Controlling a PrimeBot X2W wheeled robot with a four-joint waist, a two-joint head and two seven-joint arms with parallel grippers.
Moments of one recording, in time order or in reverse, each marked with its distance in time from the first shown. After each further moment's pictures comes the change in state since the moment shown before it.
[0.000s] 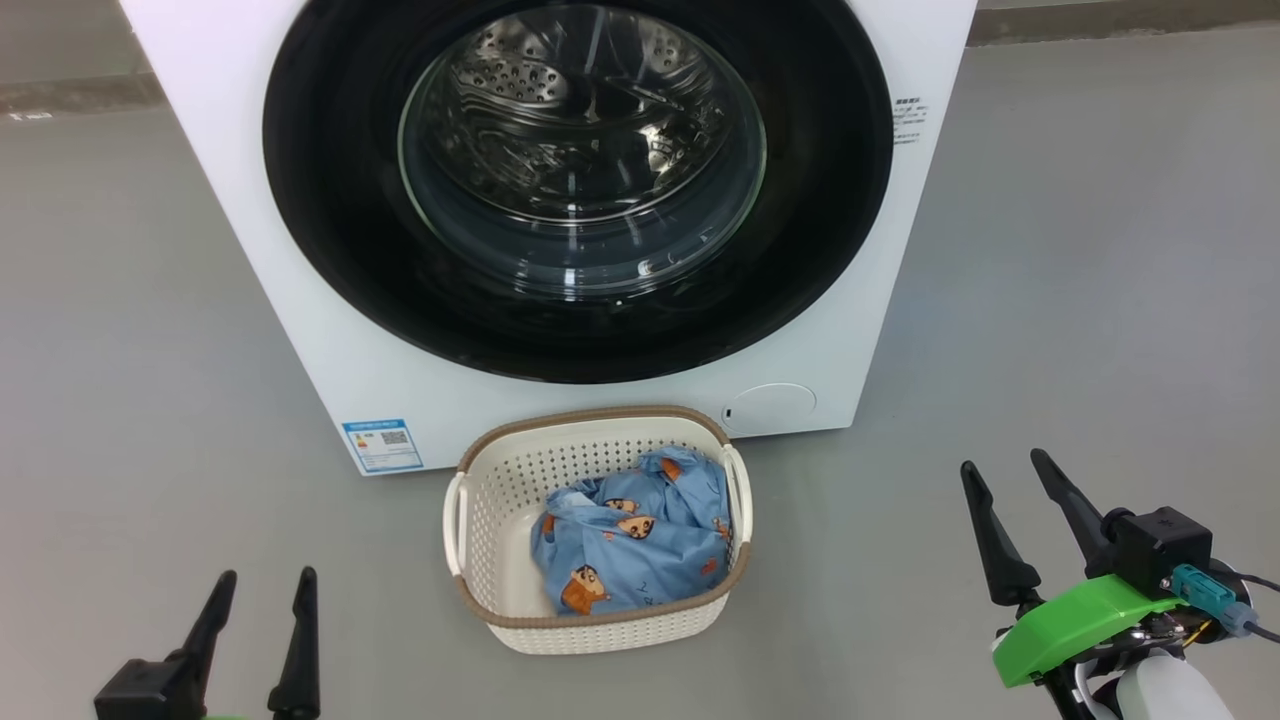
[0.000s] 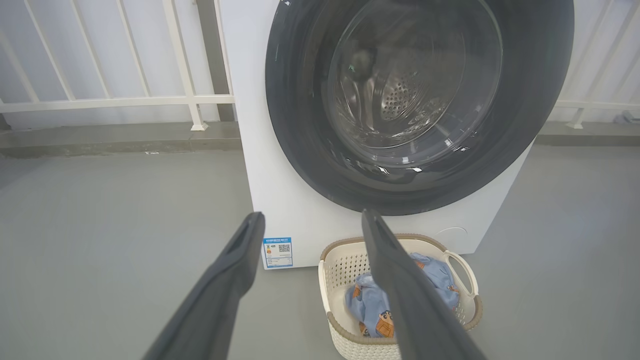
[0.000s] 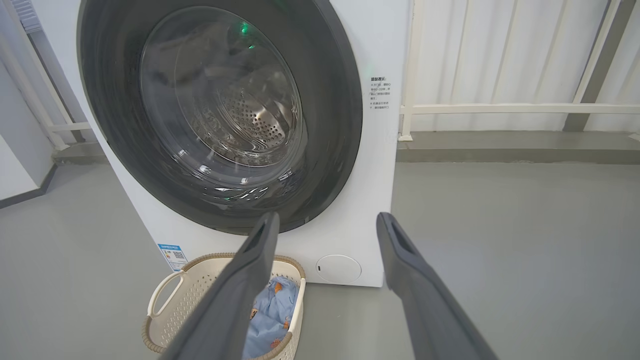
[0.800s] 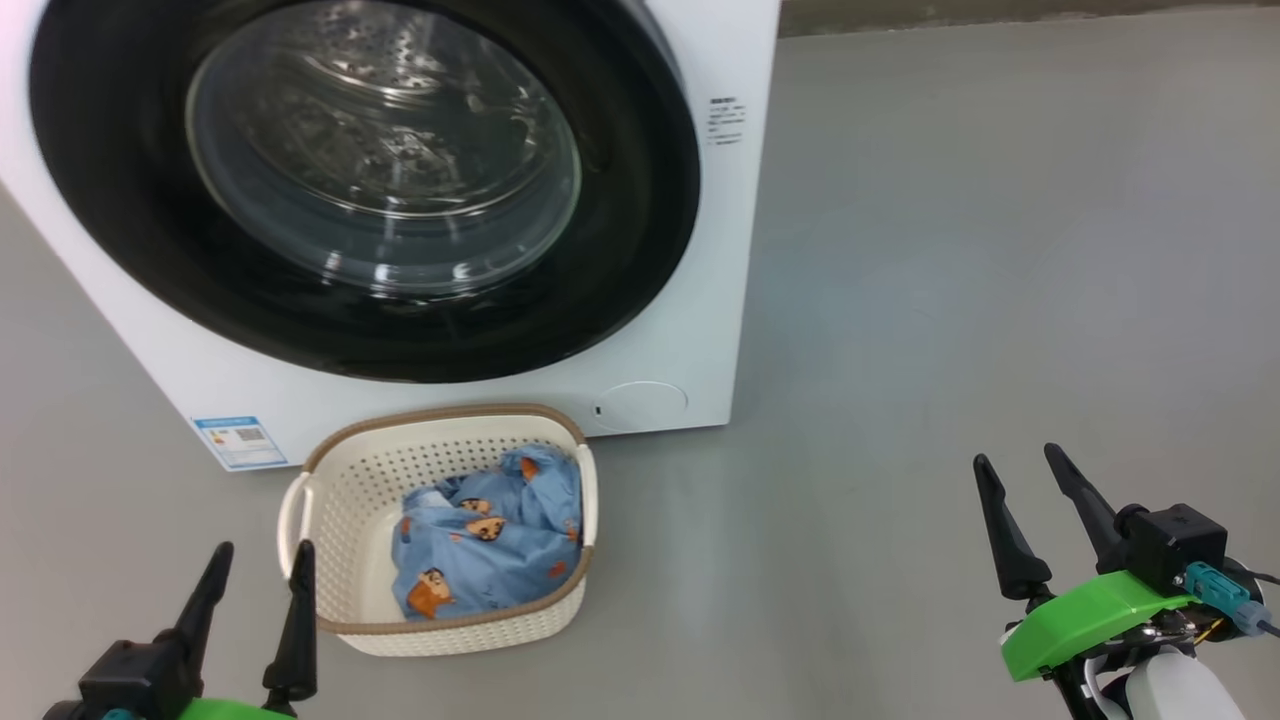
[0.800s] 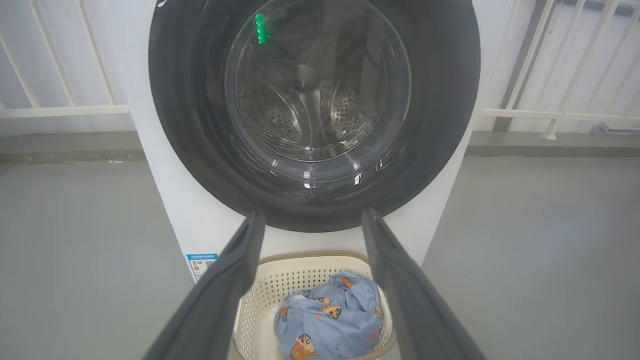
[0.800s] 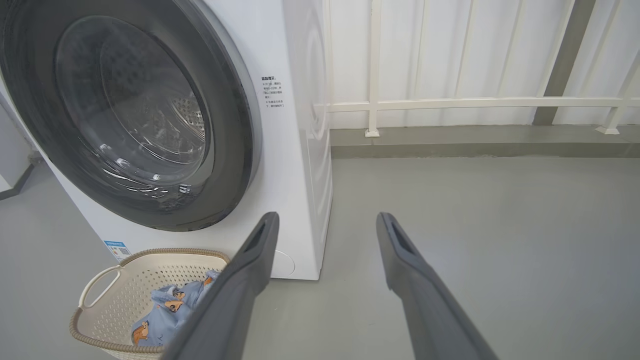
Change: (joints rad) left arm -0.022 -0.003 0.014 -0.029 -0.016 0.000 0.000; right arm 0.000 0.000 -0.020 -0.007 -0.001 0.000 0.000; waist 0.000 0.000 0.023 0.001
